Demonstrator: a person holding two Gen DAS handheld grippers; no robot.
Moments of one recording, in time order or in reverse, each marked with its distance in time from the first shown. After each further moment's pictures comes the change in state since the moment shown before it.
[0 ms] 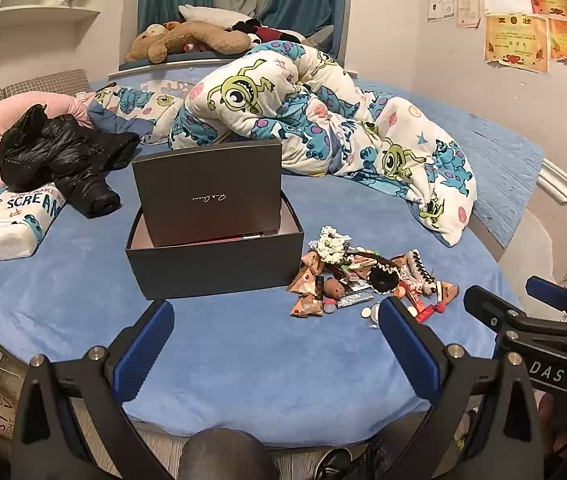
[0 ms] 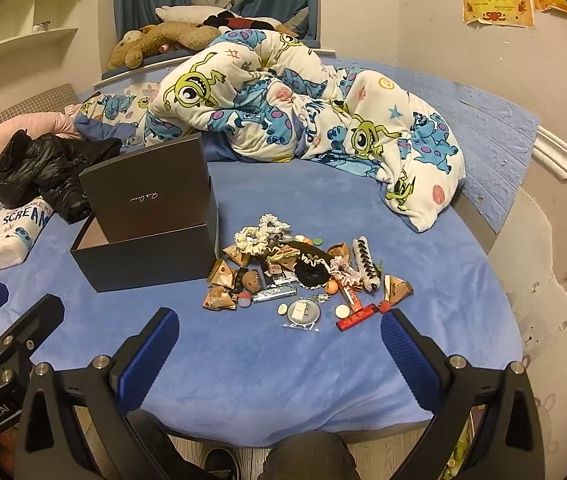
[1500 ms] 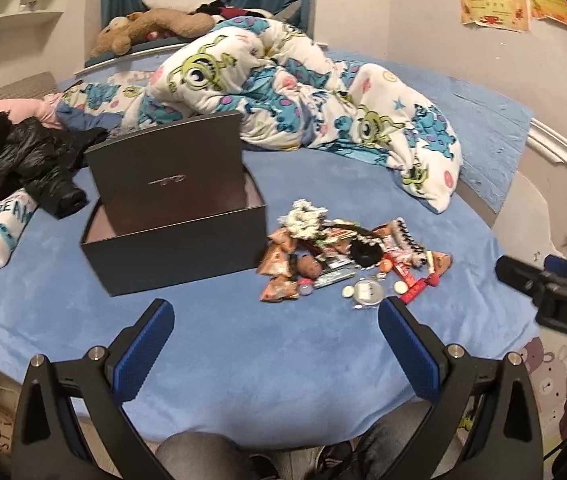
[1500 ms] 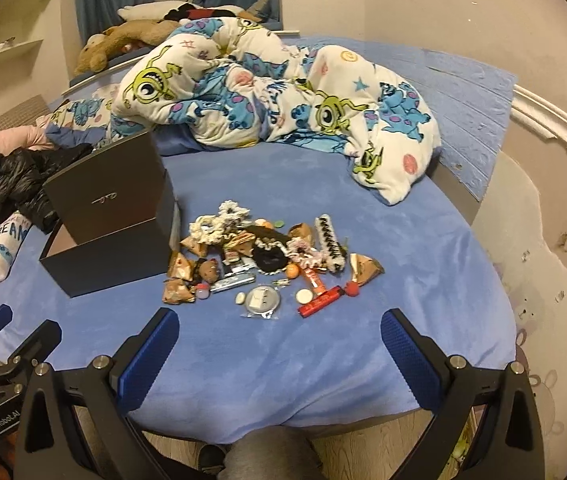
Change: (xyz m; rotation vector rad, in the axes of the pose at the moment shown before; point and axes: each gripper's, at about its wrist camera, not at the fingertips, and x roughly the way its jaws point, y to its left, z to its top) left arm 0.058 -0.047 -0.016 0.092 0.072 -0.066; right arm 0.028 -0.065 -0.010 0.098 0.055 -0.050
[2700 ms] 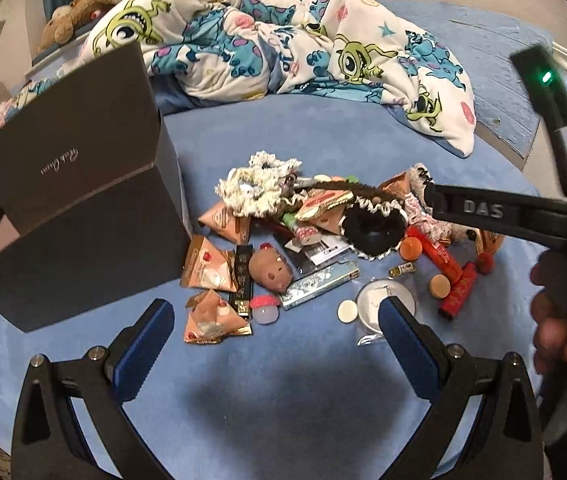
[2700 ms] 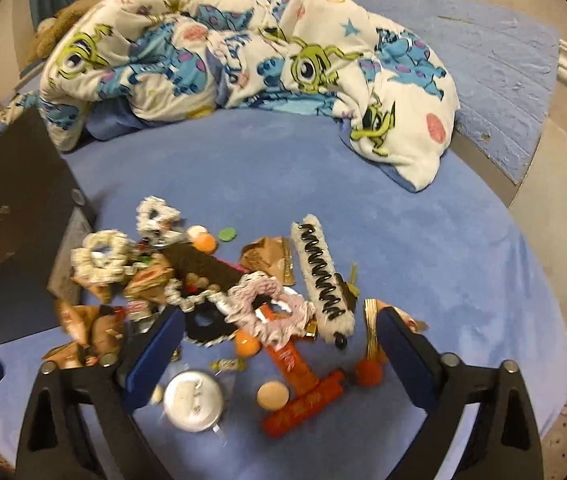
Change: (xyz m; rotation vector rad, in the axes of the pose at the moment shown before) left arm 0.216 -0.059 -0.001 0.115 0.127 -0.010; right arm 0.239 -0.033 0.045 0.052 0.094 -0.077
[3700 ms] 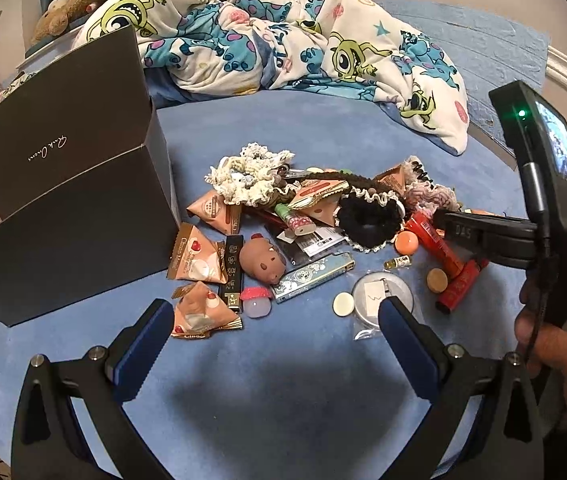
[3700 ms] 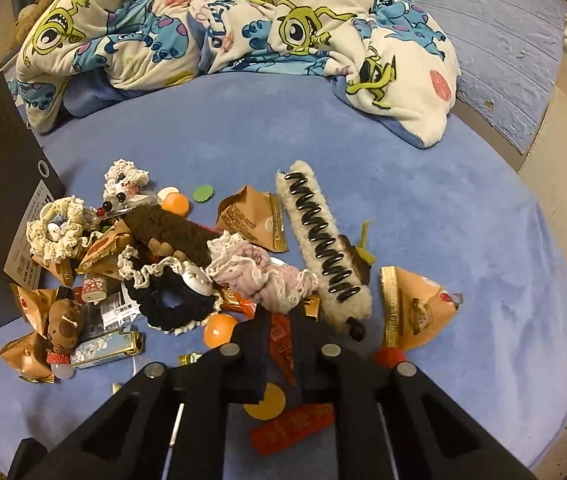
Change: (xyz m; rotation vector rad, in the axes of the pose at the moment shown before) left arm 0.007 0.003 -0.010 -0.003 0.004 -0.042; right arm 0.042 0.000 -0.019 0.016 0.078 -0.032
